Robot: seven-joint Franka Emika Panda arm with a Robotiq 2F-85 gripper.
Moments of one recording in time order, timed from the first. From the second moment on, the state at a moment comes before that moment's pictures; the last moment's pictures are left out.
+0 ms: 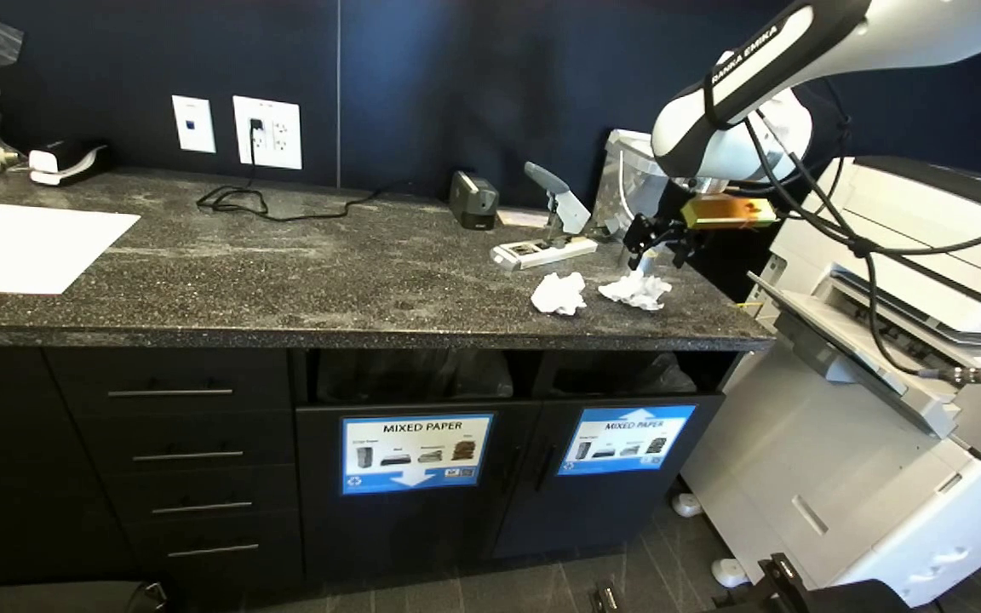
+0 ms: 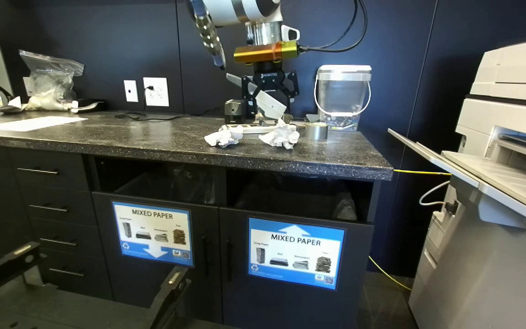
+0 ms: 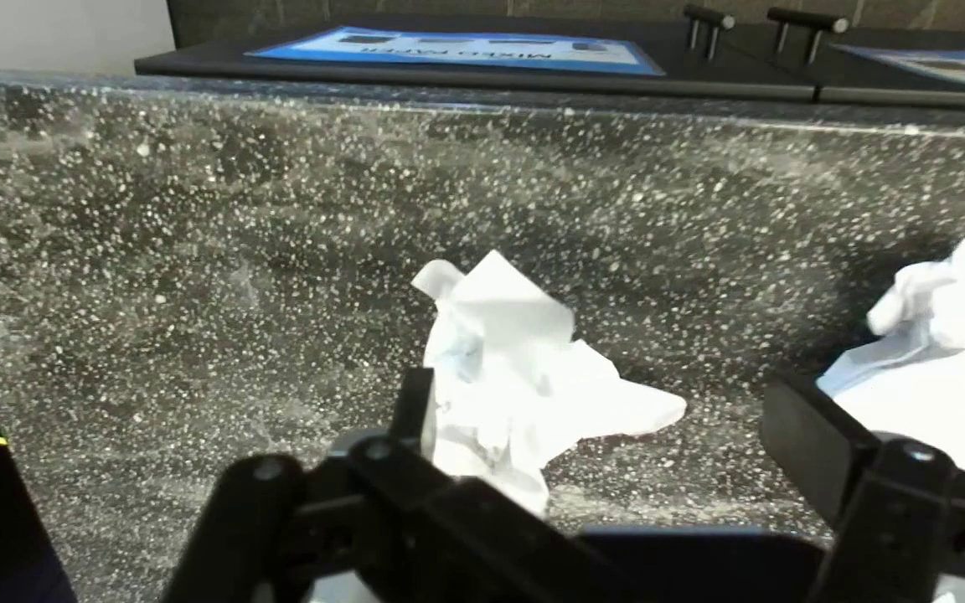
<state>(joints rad) -0.08 0.43 -0.09 -1.86 -0.08 2.51 -0.17</state>
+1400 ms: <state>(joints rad) -0.21 0.80 -0.01 -1.38 0.02 2.19 -0.27</state>
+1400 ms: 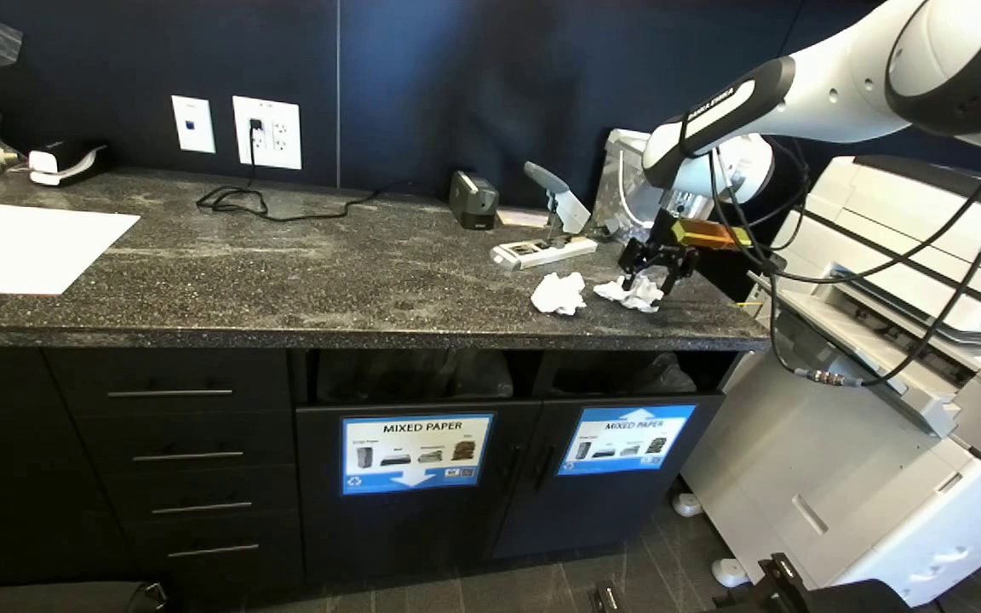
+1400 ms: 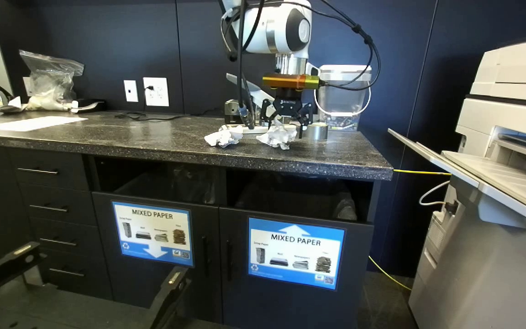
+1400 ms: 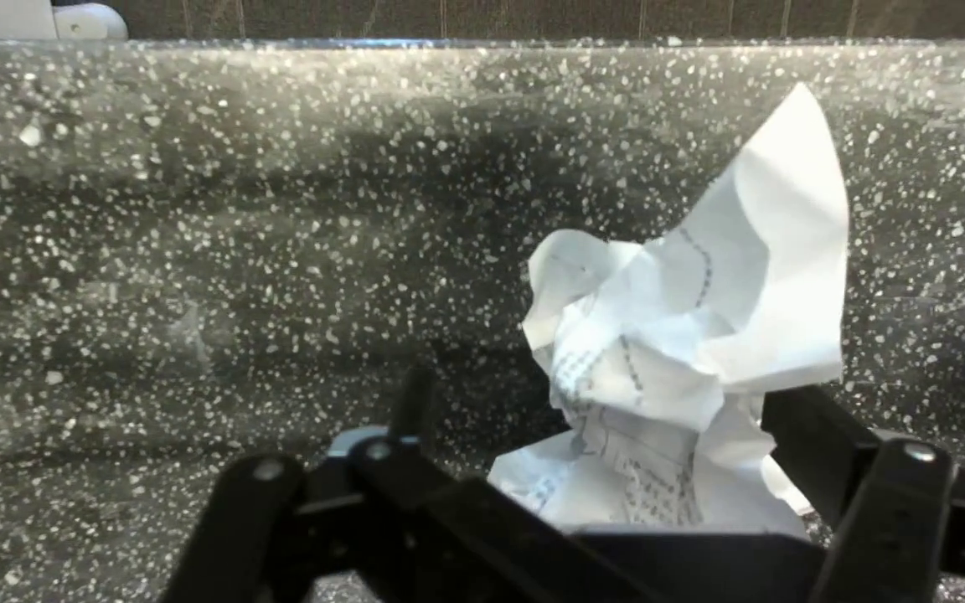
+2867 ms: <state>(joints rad) -0.23 0.92 0.01 -1.20 0.05 2.09 -0.28</state>
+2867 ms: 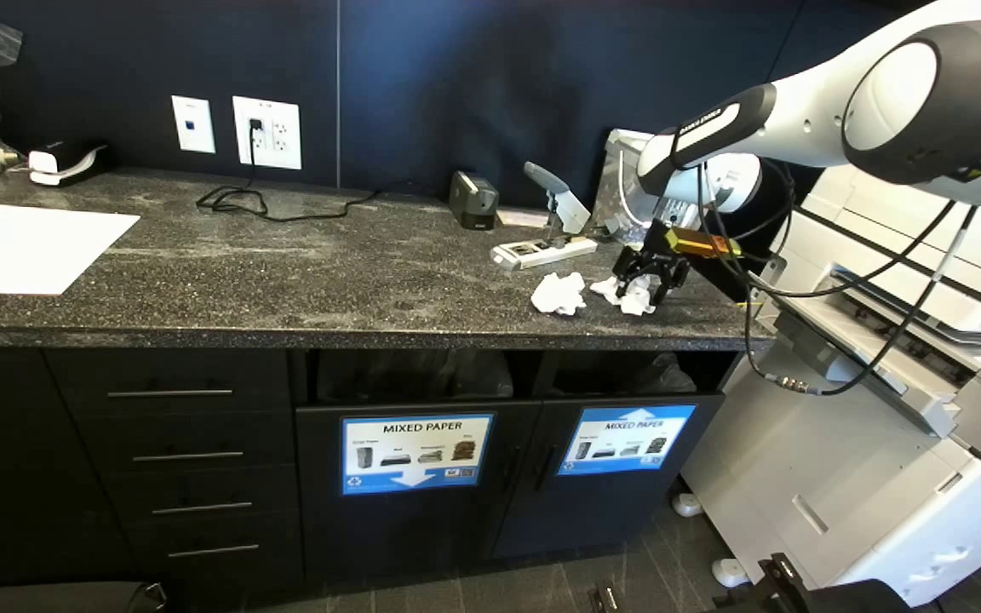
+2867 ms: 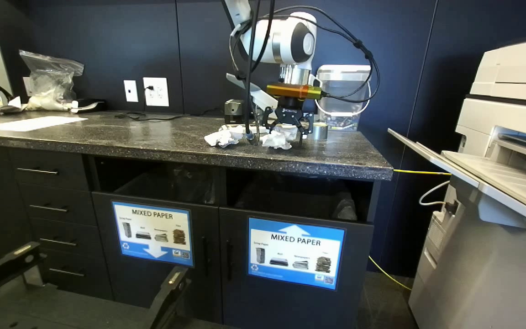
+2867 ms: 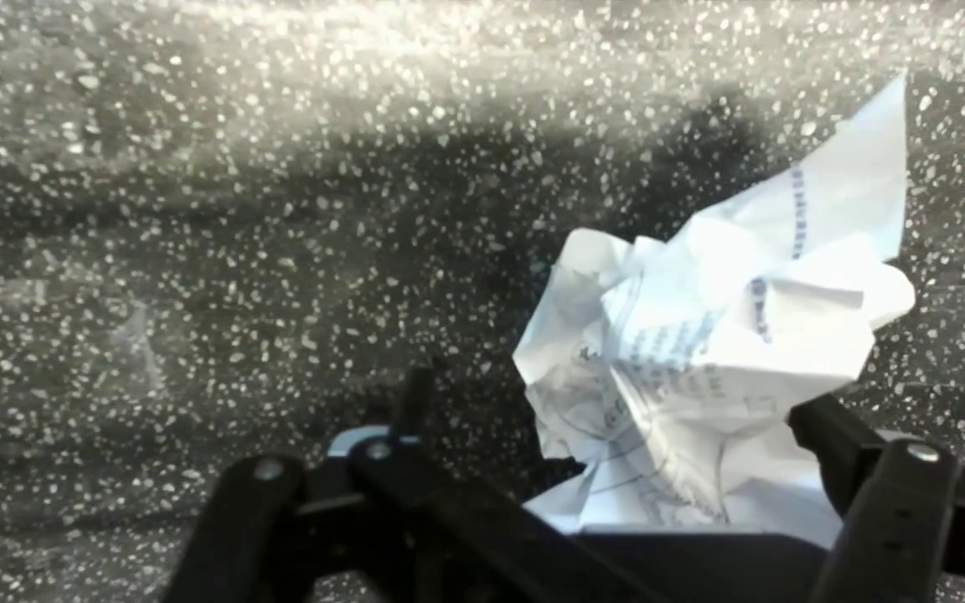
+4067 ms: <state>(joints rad) -0.23 0.94 0.01 -1.18 0.05 2.09 -0.28</state>
